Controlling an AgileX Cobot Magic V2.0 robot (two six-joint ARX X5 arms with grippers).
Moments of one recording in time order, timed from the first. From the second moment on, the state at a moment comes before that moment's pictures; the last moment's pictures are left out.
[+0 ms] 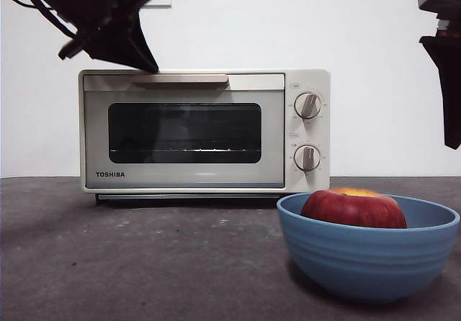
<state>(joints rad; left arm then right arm) -0.30 1.54 1.23 -0.19 0.33 -0.13 0.37 1.05 0.83 -0.90 -0.03 0.18</state>
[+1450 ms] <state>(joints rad) -0.49 1.56 1.25 -0.67 0.35 -0.10 0.37 1.05 0.83 -0.88 -0.11 0.16</state>
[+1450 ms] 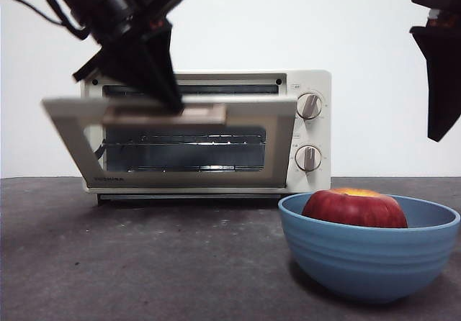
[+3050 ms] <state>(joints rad) -0.15 0.77 0.75 -0.66 0.45 -0.09 0.42 1.31 0.83 -0.75 -0.23 0.15</state>
